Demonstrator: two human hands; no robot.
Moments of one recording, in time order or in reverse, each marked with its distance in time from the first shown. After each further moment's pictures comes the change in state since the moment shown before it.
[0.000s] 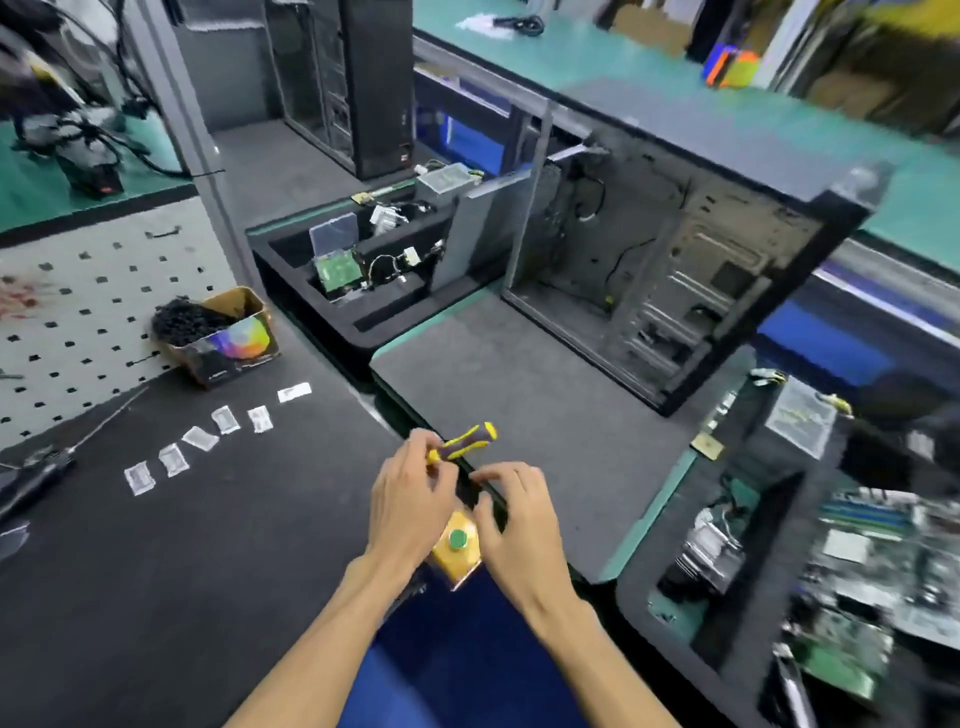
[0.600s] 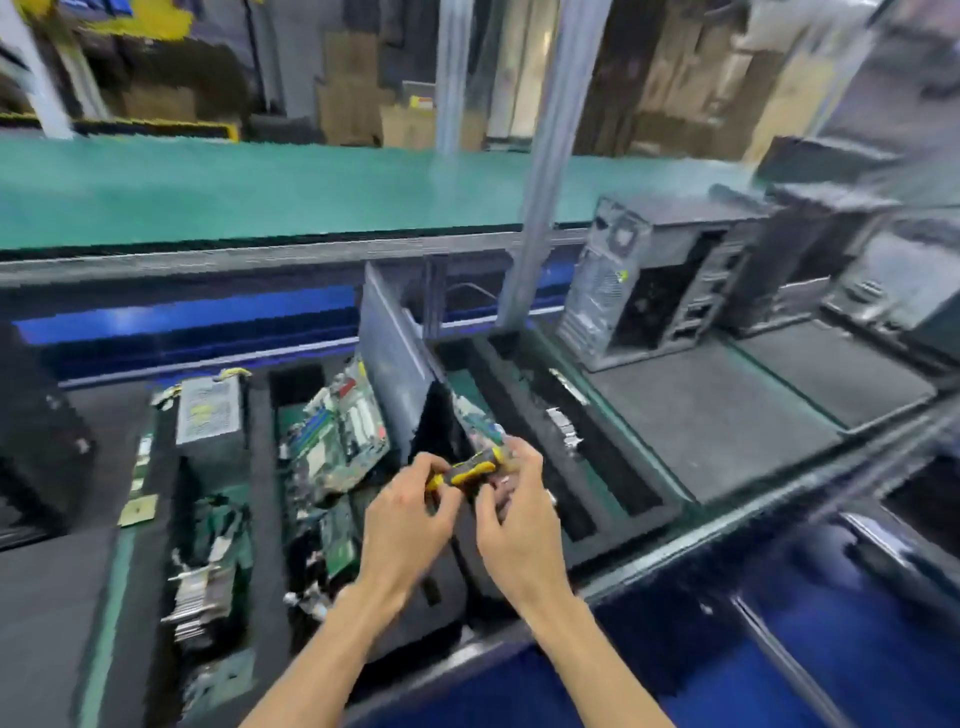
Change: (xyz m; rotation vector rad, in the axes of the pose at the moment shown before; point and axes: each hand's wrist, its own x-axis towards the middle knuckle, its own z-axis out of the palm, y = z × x) left_hand -0.259 0.351 0.259 -0.334 -0.830 0.865; right_hand -0.287 0.101 -0.373 -0.176 1.030 0.657
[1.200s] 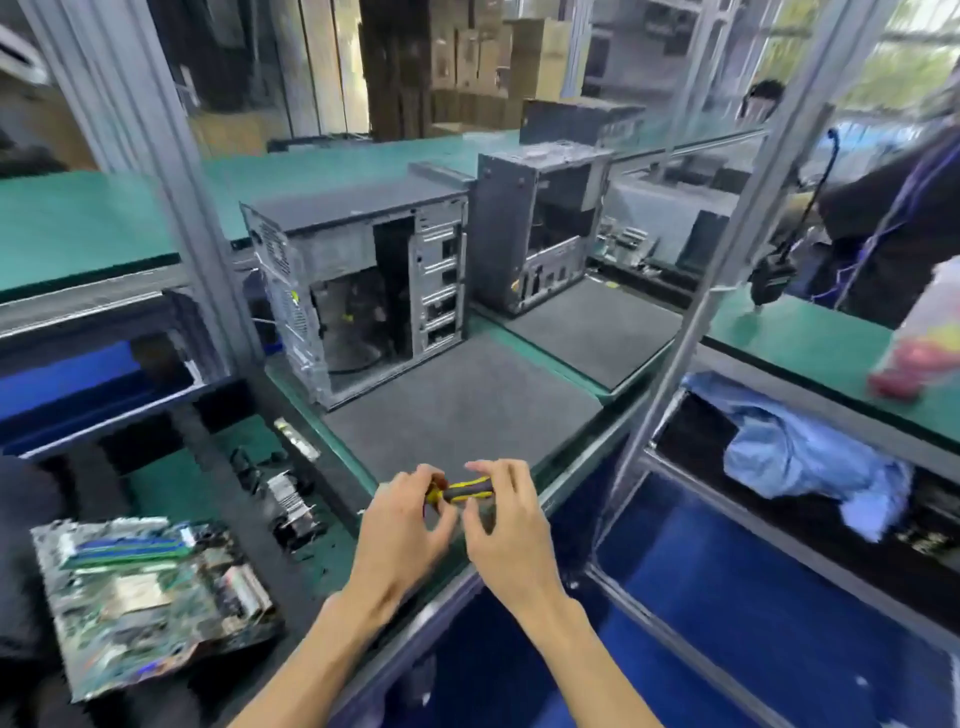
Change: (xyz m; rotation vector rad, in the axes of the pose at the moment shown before) left_hand 0.057 0.237 0.352 0.028 -0.307 0.354; right_hand 0.088 0.219 -0.337 -0.256 0.223 0.074
